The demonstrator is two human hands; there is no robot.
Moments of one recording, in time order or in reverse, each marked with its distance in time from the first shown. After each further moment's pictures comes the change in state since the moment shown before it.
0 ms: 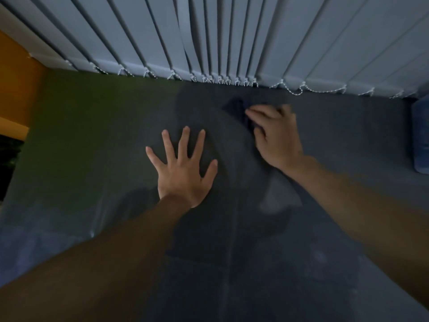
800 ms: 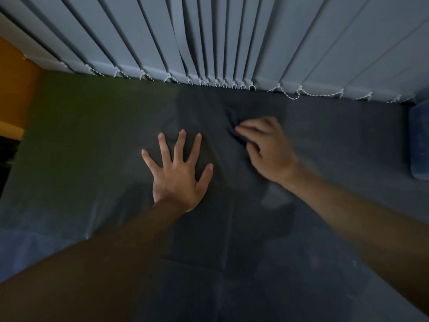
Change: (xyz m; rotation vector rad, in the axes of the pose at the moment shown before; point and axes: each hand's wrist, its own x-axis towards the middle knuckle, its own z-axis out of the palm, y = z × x) left_hand 0.002 -0.003 0.002 0.029 0.006 0.024; right_hand -0.011 -0.005 -0.003 0.149 -0.069 -0.154
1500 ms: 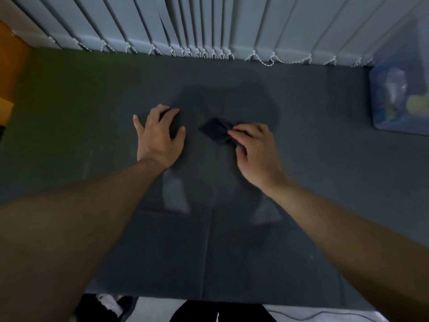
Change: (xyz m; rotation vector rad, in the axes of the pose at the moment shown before) left_hand -0.014 -0.014 -0.012 -0.429 0.128 0.031; right_hand -0.106 -0.056 0.003 -0.015 0.115 0.208
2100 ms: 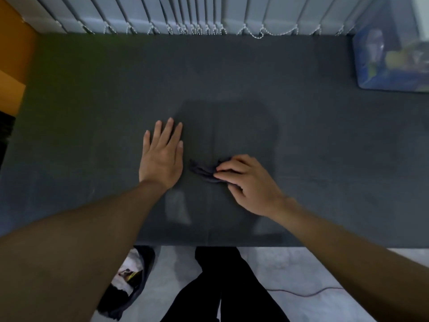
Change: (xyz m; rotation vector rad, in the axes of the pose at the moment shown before) left_hand -0.129 -0.009 0.009 0.183 -0.076 0.124; right_hand -0.143 -0.046 -0.007 0.066 -0.222 -0.294
